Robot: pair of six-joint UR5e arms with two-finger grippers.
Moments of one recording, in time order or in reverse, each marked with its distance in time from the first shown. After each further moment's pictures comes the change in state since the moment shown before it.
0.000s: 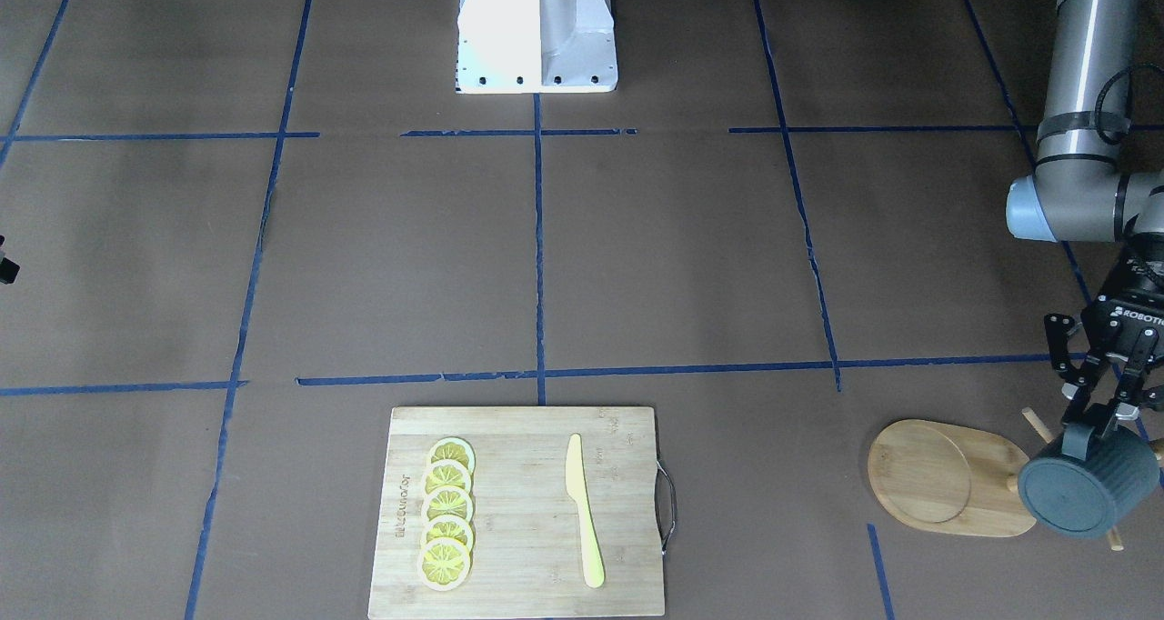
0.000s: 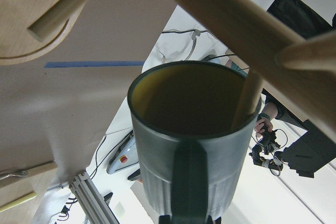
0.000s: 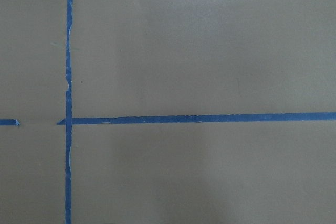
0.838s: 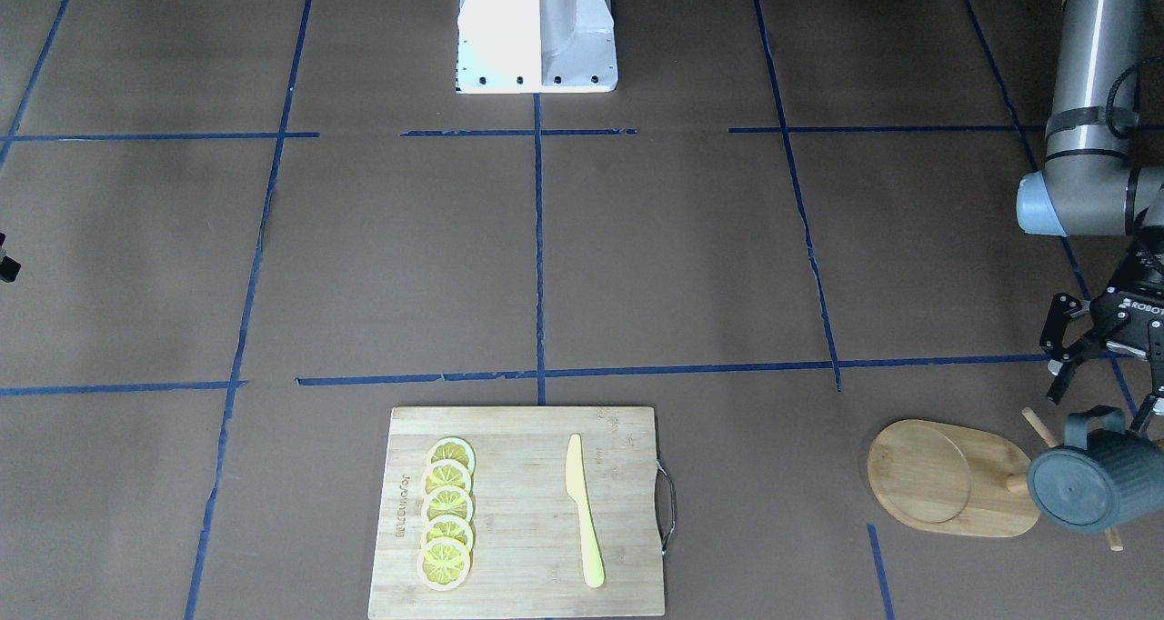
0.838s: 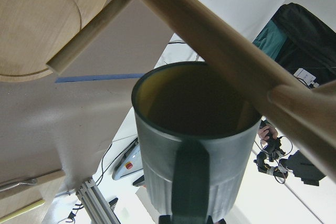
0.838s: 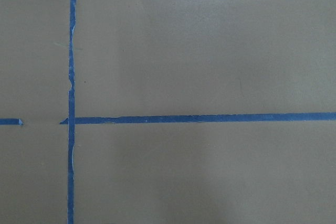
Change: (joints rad) left arm -0.009 0.022 -0.007 -0.010 -0.026 0.010; right arm -0.001 -0.002 0.007 0.000 0.000 0.001
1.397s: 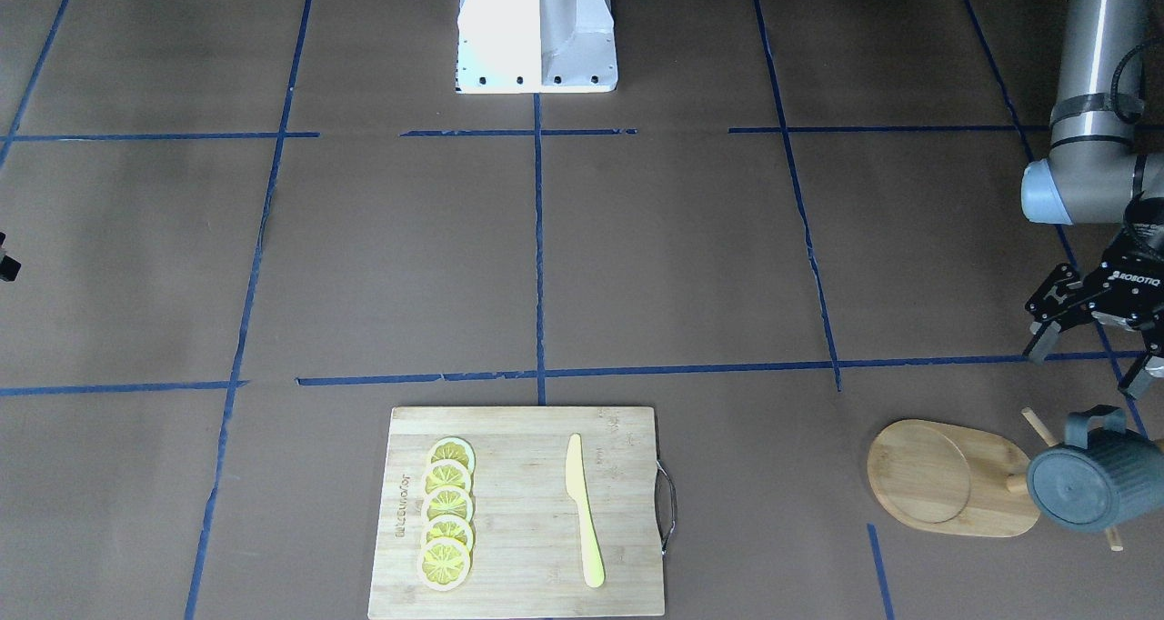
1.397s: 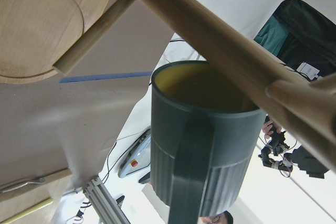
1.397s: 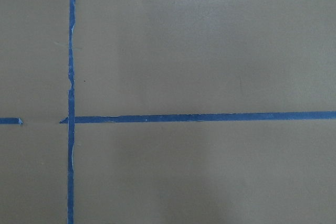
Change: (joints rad) left arm -0.009 0.055 -0.090 -0.009 -0.096 0.431; right arm 0.000 -0.001 0.000 0.000 0.003 0.000
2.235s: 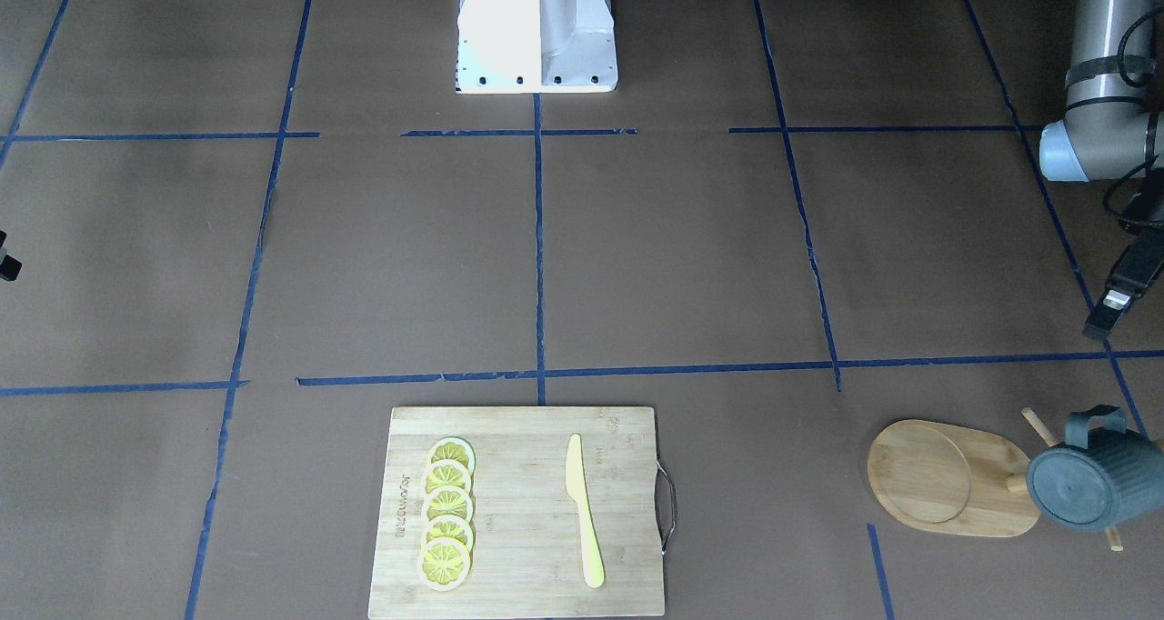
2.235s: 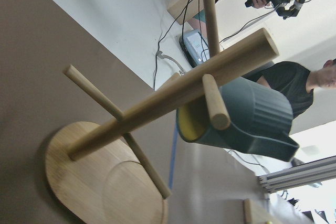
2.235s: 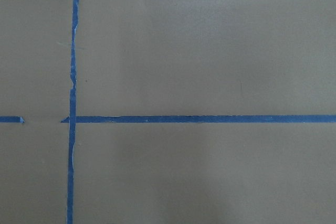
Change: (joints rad) left arm -0.019 0.214 -0.043 0.214 0.006 1.377; right arm 0.009 -0.002 0.000 -0.004 0.000 -0.032
